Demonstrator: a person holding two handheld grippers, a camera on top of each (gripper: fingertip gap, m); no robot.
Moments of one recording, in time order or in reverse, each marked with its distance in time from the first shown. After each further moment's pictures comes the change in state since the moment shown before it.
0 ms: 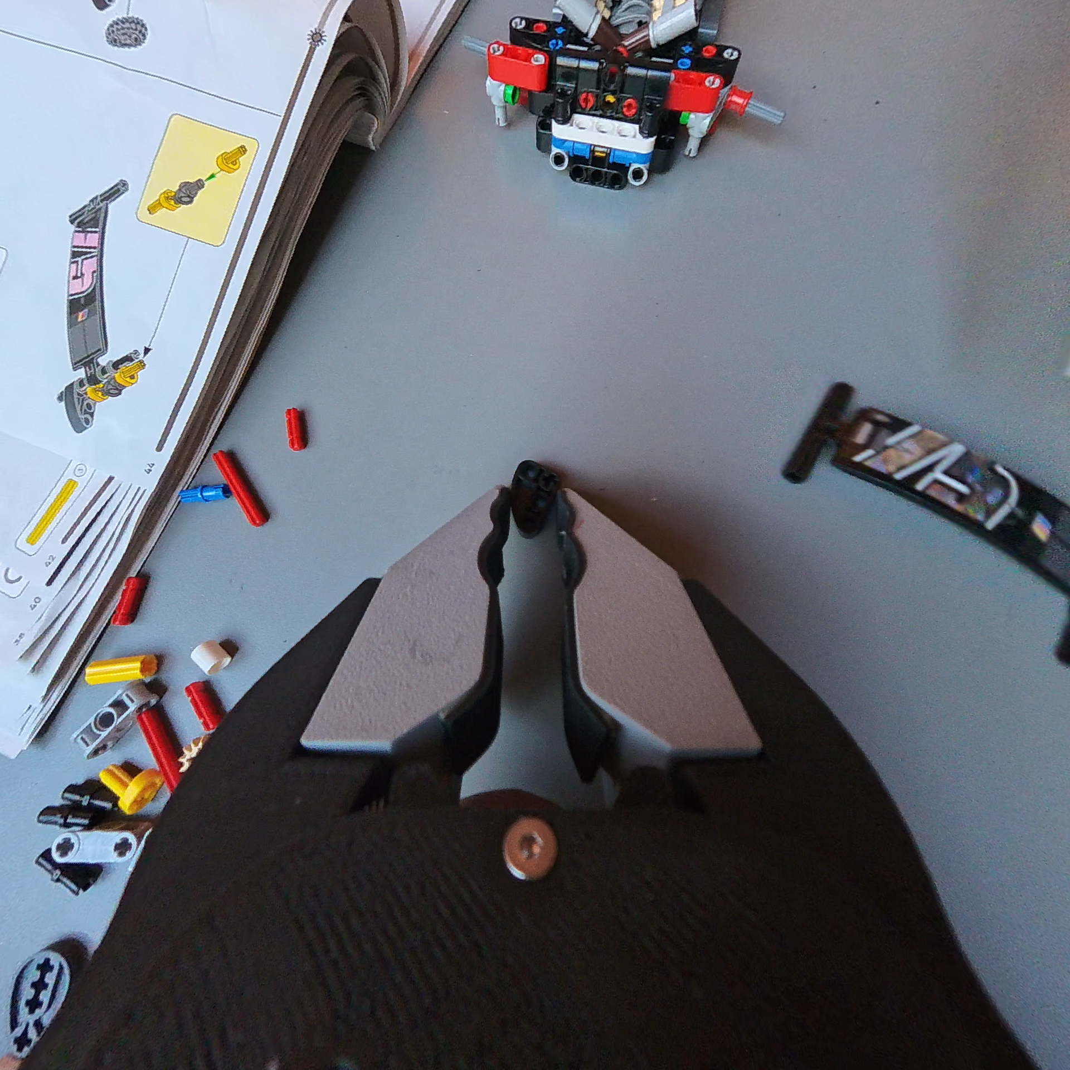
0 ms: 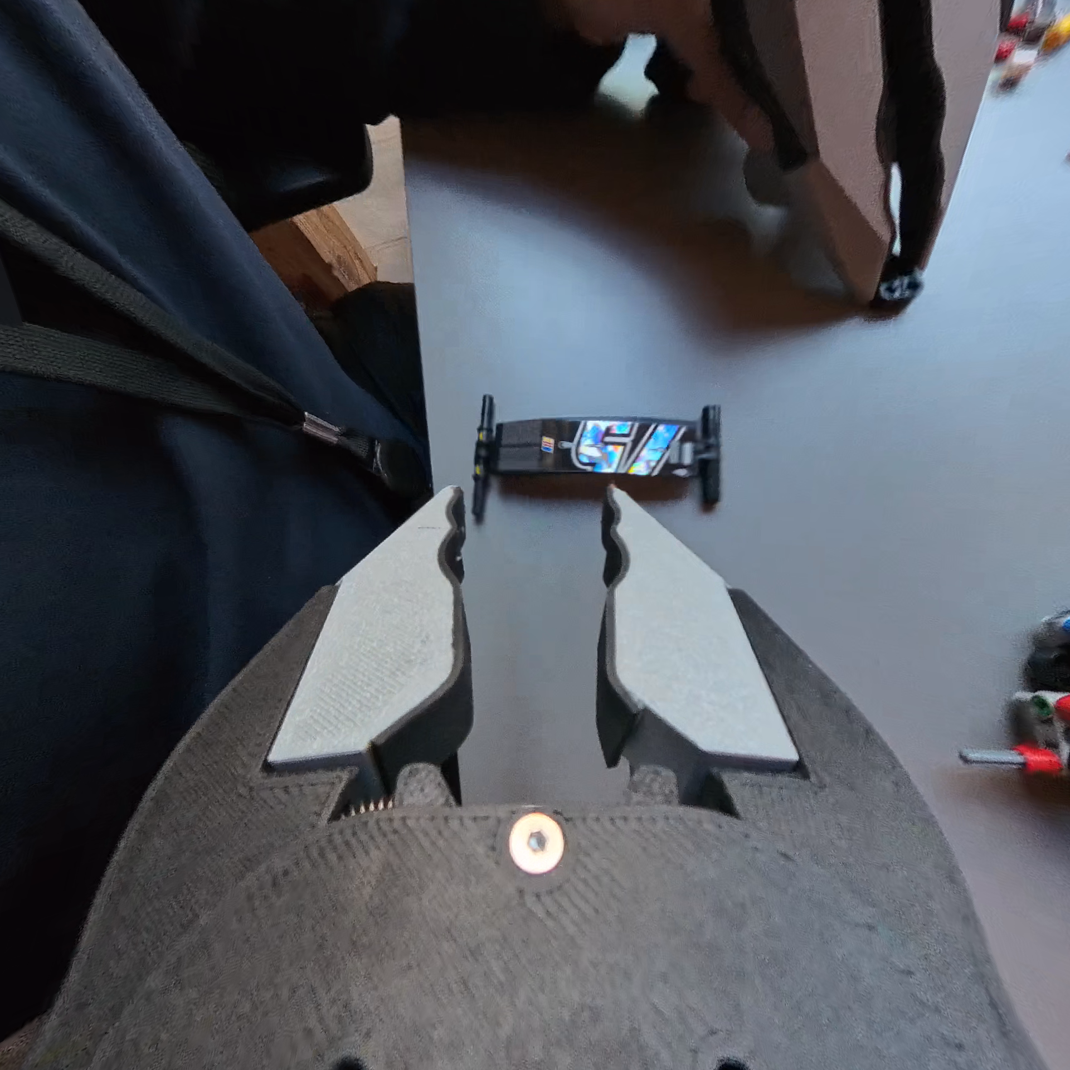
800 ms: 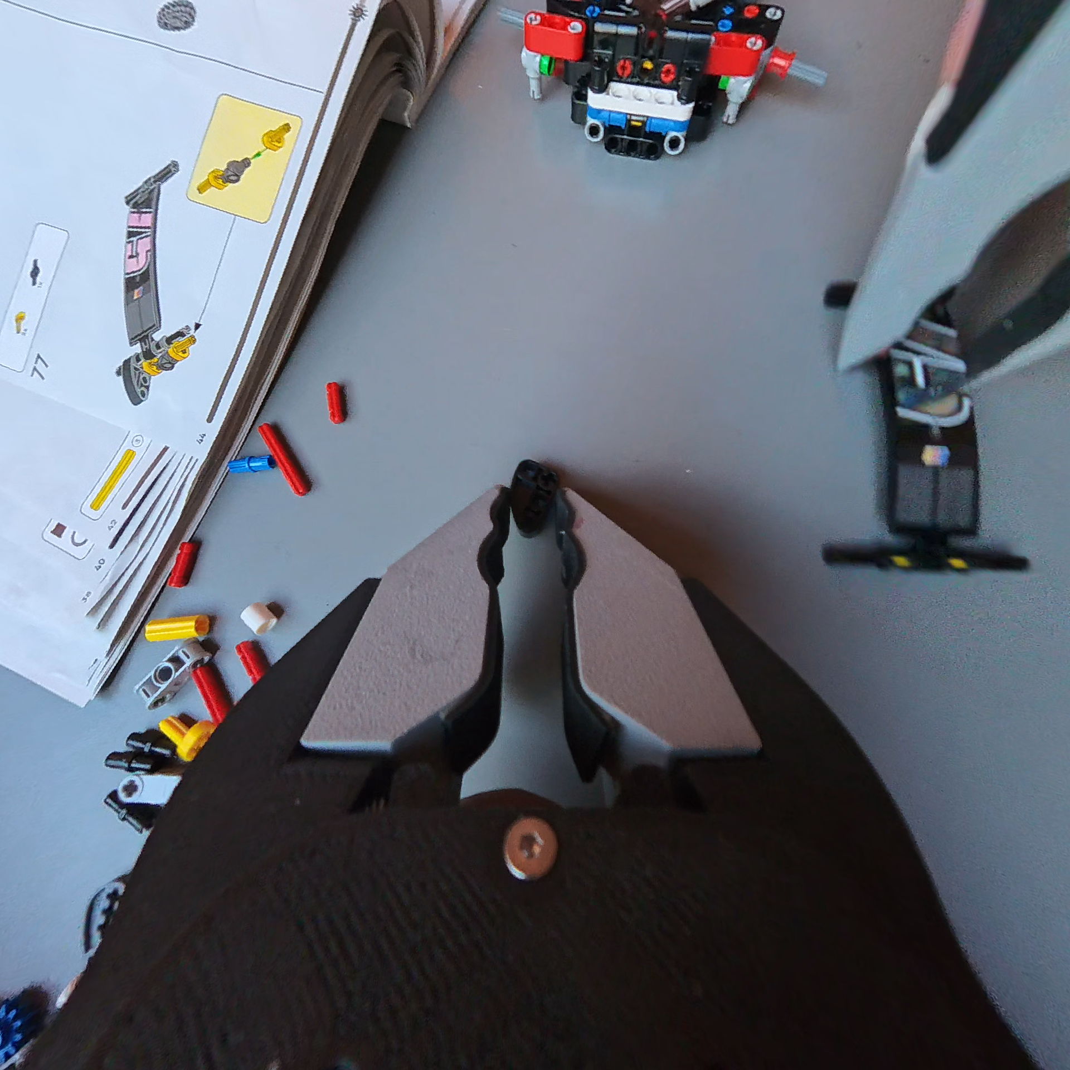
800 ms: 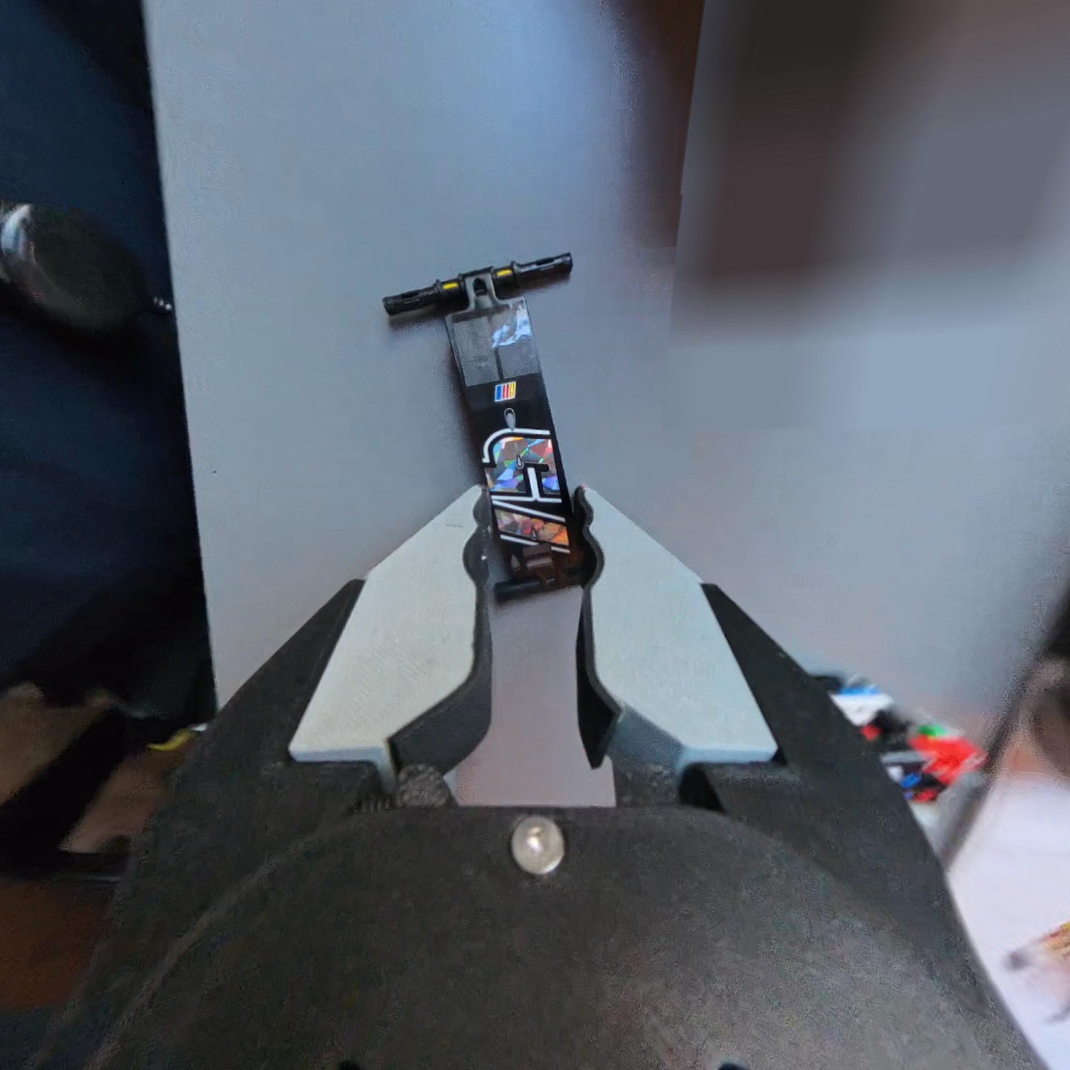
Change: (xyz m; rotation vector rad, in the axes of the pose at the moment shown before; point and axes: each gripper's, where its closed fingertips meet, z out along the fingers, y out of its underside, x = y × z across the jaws) left arm -0.011 0.007 -0.008 -0.019 -0.042 0.018; right arm 0.068 0.019 0.025 -0.515 0.047 -0.310
